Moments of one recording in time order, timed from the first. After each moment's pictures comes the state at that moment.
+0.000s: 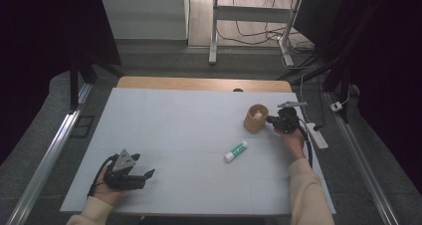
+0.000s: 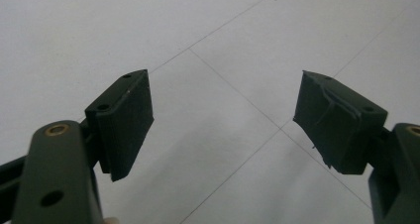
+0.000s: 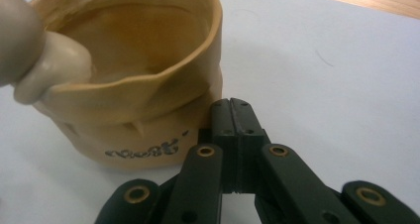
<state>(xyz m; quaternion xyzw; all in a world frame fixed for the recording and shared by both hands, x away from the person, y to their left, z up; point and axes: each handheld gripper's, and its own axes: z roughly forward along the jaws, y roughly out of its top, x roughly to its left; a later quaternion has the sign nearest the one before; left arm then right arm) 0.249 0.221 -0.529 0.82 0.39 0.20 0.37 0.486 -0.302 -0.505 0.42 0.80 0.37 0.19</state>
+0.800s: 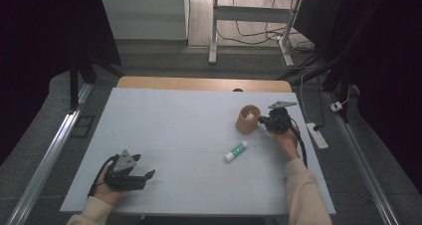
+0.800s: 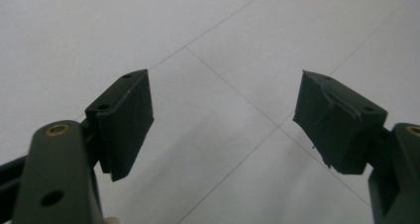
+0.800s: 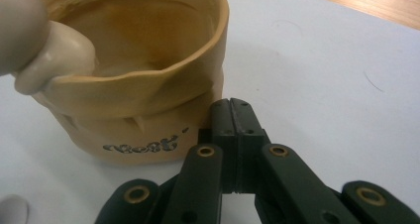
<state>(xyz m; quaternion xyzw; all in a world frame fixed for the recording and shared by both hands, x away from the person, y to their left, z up) 0.248 0.219 -0.530 0.82 0.39 0.19 0.37 0.484 -0.275 -0.506 0.39 0.83 0.37 0.19</state>
